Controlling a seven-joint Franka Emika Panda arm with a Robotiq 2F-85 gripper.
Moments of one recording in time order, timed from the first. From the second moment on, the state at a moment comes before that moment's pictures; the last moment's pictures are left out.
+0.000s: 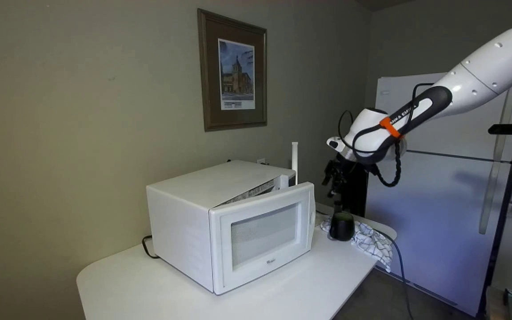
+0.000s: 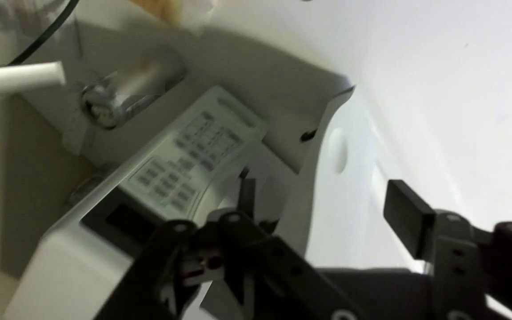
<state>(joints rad) -0.59 -0.01 0.46 -2.32 0.12 2.81 -1.12</state>
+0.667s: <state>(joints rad) -0.28 -0.12 0.02 -2.00 0.41 2.31 -1.37</state>
